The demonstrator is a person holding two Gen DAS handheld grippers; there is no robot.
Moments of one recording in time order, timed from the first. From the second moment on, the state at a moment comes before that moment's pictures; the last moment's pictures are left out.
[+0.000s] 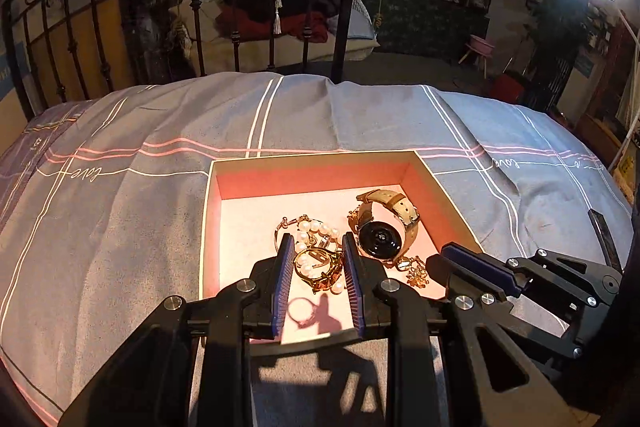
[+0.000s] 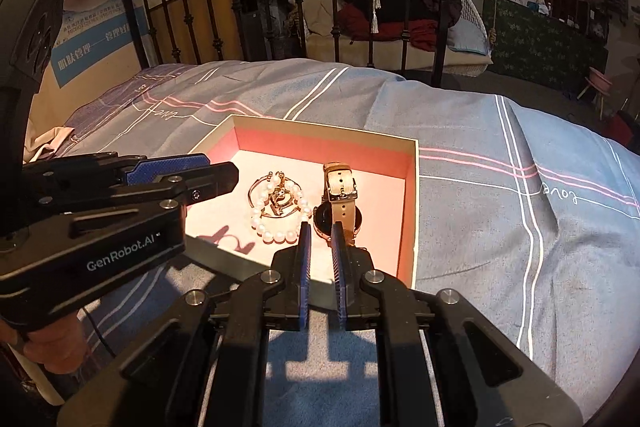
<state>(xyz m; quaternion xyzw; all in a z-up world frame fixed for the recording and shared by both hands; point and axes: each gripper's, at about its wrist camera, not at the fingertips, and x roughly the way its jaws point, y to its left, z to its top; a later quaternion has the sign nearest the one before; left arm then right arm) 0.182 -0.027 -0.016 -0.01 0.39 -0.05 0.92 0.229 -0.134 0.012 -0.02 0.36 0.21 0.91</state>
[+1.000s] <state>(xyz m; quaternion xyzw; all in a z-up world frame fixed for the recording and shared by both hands) 0.225 -0.024 -0.053 -0.01 0.44 -0.01 0.90 0.248 -0.127 -0.003 -0.03 0.38 0.20 0.90</state>
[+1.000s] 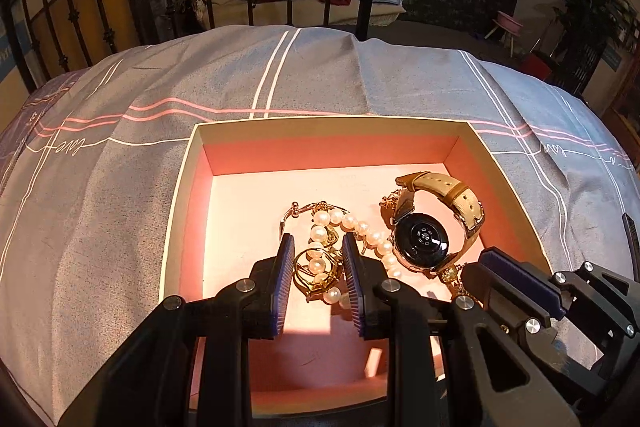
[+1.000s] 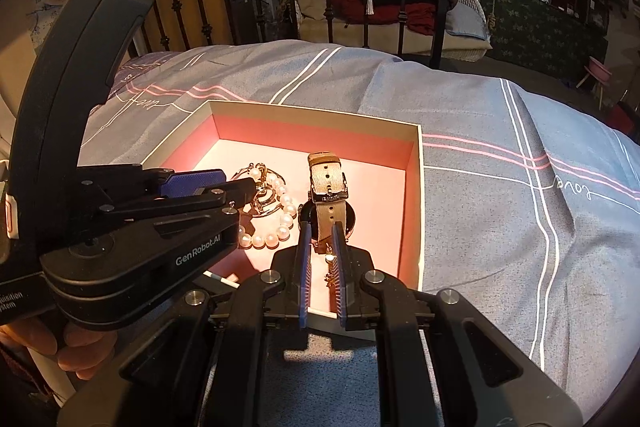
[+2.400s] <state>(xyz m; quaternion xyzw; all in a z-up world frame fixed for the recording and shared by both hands) 0.050 -0.003 0.033 0.00 0.18 0.00 0.98 0.106 -0.215 0.076 0.05 0.12 0.10 0.99</state>
